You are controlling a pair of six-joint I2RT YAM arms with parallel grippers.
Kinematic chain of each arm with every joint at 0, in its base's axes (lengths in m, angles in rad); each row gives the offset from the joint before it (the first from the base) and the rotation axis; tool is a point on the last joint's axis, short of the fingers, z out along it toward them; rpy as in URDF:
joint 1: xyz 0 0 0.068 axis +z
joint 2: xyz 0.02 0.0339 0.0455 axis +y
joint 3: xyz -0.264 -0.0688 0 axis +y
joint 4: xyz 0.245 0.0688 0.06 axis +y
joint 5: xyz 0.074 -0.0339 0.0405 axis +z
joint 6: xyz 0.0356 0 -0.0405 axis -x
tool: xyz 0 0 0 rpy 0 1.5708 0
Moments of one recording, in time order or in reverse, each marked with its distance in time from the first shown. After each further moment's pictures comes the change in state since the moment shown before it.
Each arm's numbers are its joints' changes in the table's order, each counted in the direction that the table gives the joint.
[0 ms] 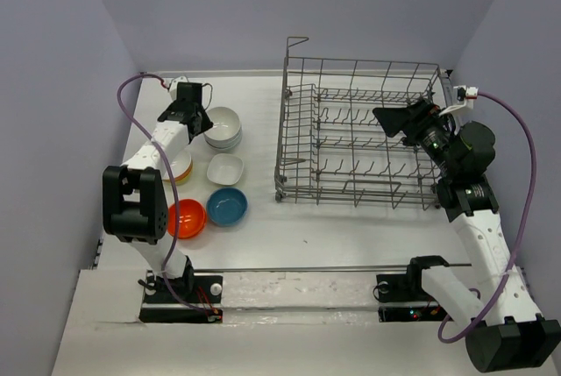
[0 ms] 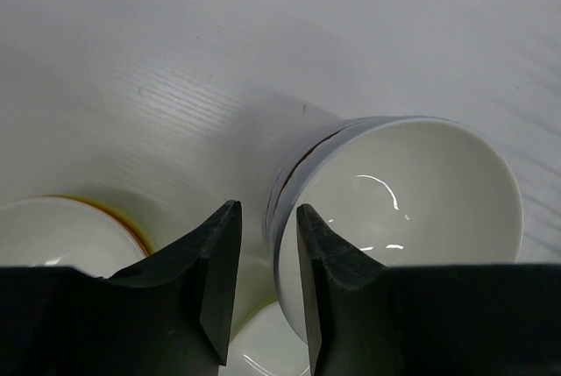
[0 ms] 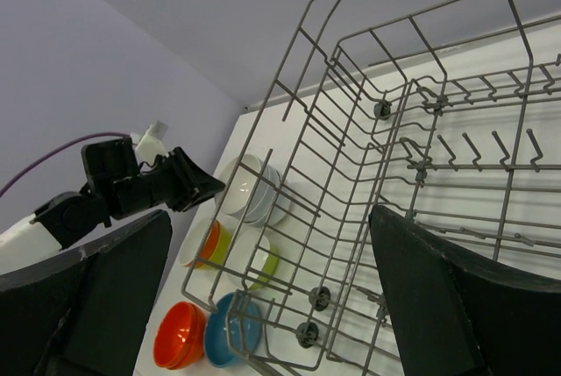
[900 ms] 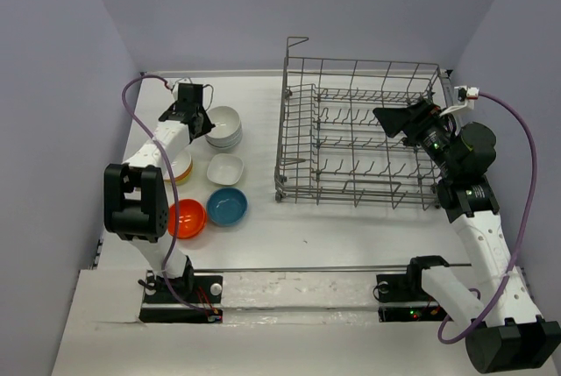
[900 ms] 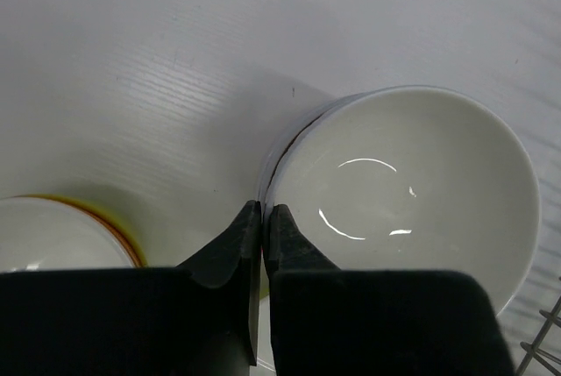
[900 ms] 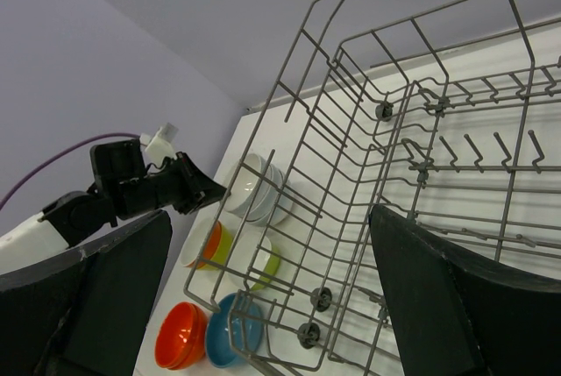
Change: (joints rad) left arm 0.000 0.016 0.000 0.005 -0.047 -0.011; right arm 0.000 -0.009 0.000 0.000 0.000 -0.003
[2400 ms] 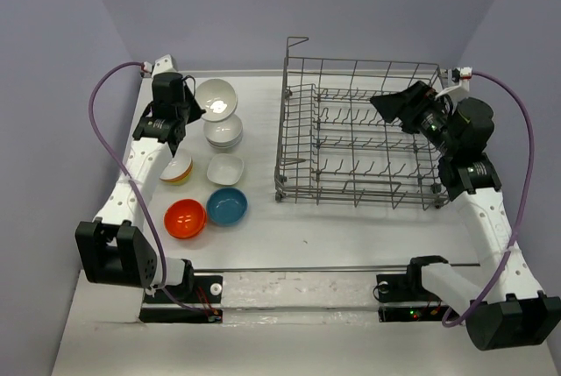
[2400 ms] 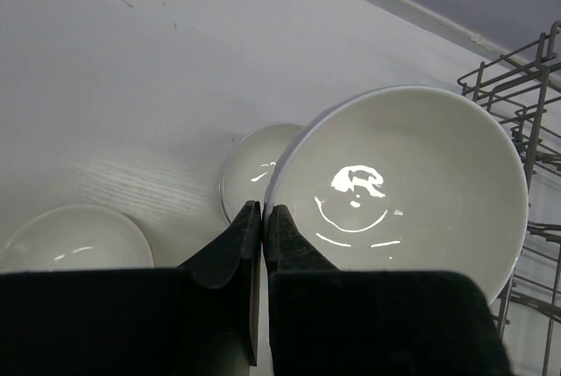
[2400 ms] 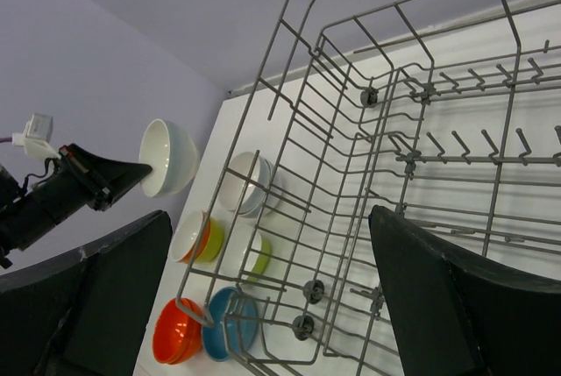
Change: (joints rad) left arm -0.006 -0.324 0.000 0.013 -0.060 -0.029; right arm 0.000 0.135 -0.154 0.117 0.005 0.034
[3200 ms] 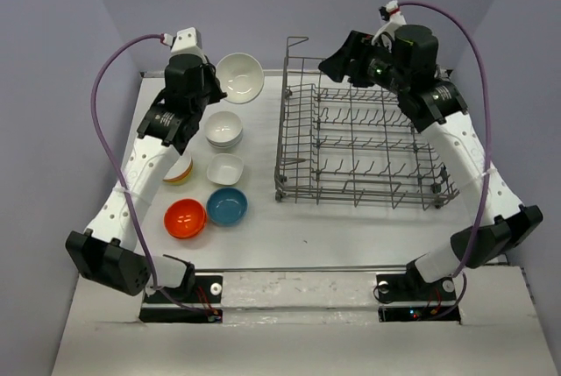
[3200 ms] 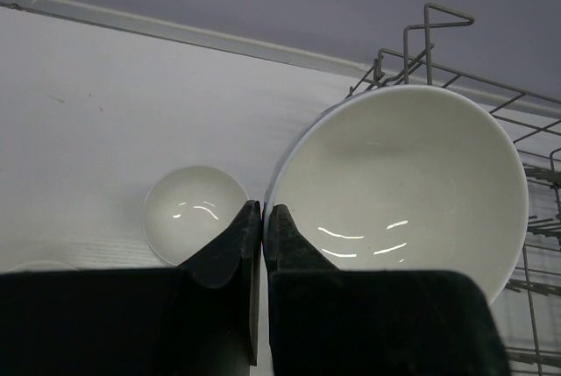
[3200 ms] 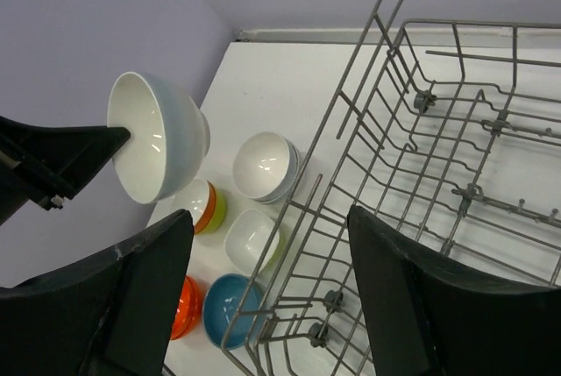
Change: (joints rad) left arm -0.211 -0.022 -0.224 0.068 0.085 -0.062; right arm 0.291 0.492 -0.716 0.383 -0.145 0.182
